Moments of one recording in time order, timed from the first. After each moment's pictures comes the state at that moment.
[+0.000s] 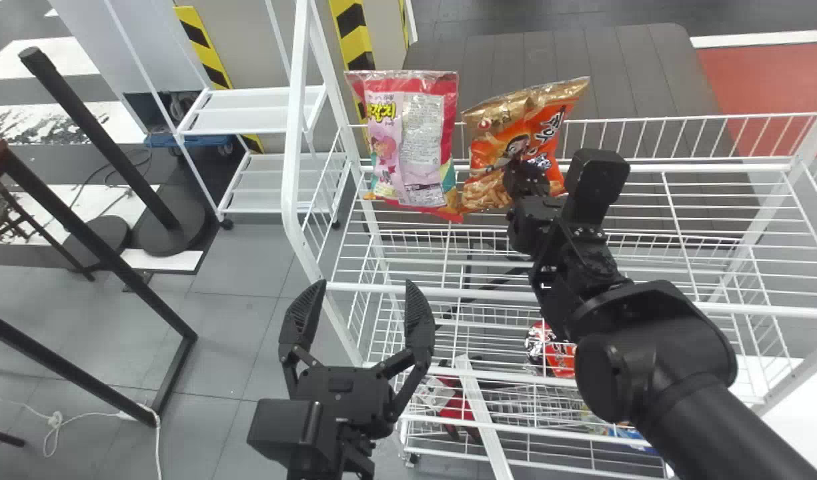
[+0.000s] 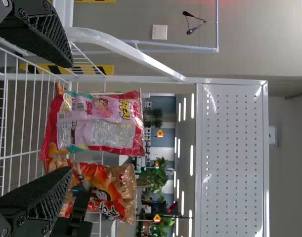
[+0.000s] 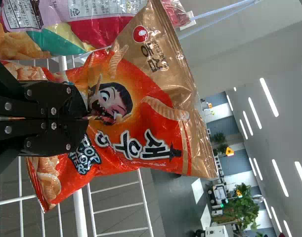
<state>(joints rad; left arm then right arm) 0.63 0.20 -0.26 -1.97 -0.02 -0.32 0.35 -0.30 0.00 0.56 -1.13 -0.51 -0.12 -0.25</state>
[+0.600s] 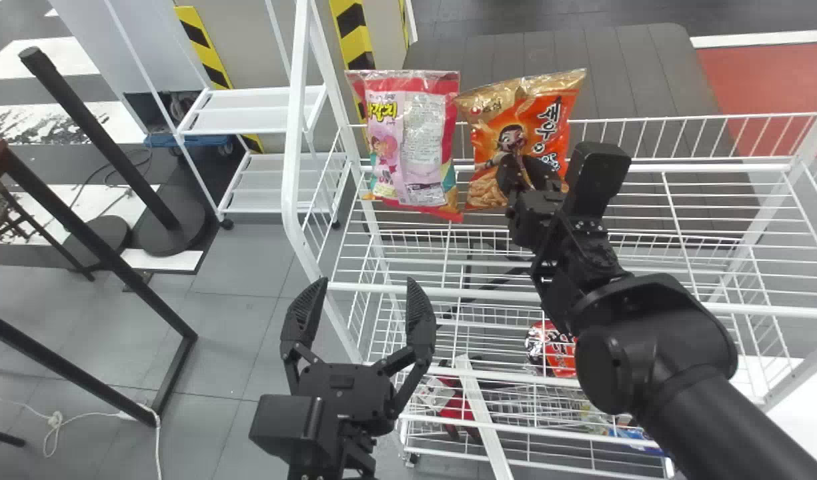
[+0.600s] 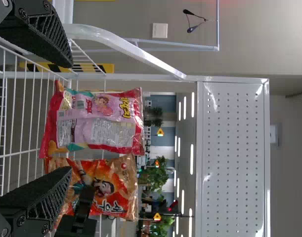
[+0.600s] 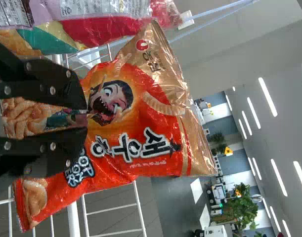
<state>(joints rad) 0.62 0.19 -0.26 -1.97 -0.02 -0.32 0.35 -0.32 0.00 0.56 -1.12 -0.52 -0.11 -0.25</state>
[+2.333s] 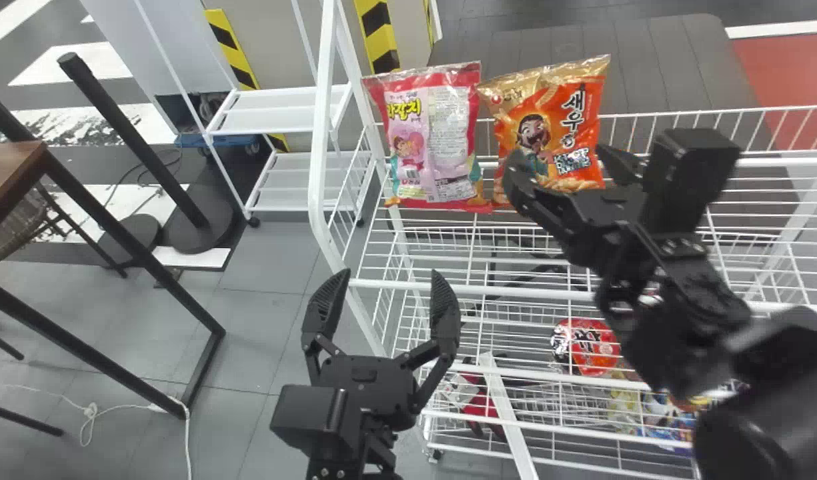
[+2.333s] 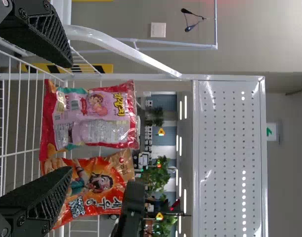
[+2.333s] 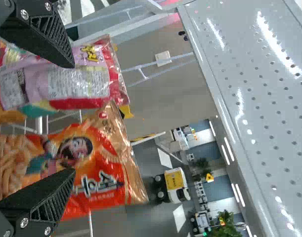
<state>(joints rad) 0.66 0.20 -0.25 -2.06 -0.04 -0.25 0.35 0.05 -0.17 0.48 -1.89 -0.36 0.20 -0.26</state>
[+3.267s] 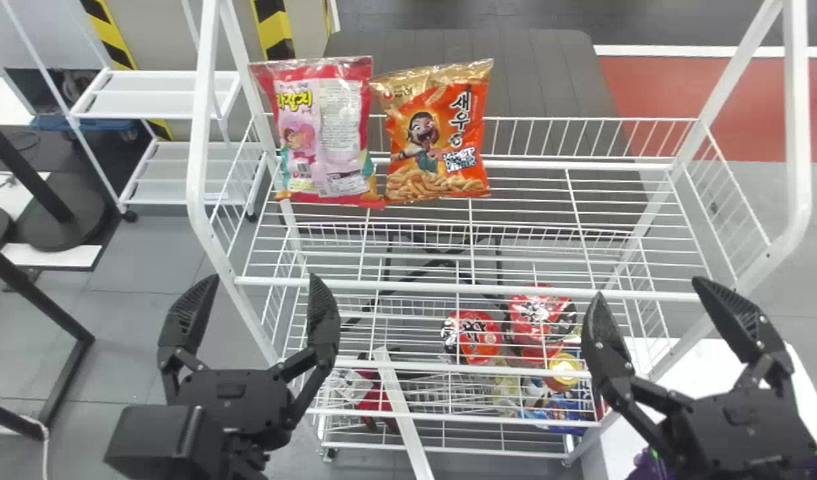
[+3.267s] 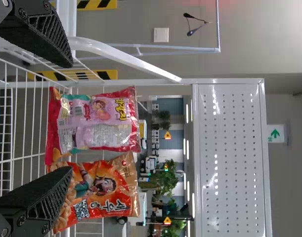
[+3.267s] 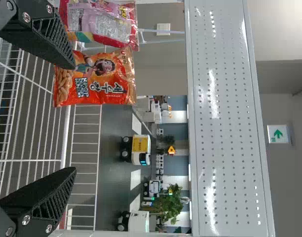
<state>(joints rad) 0.74 0.19 -0.24 -2.17 -0.07 -0.18 0.35 0.83 -0.34 0.14 -2.23 -0.12 -0.24 -0.13</state>
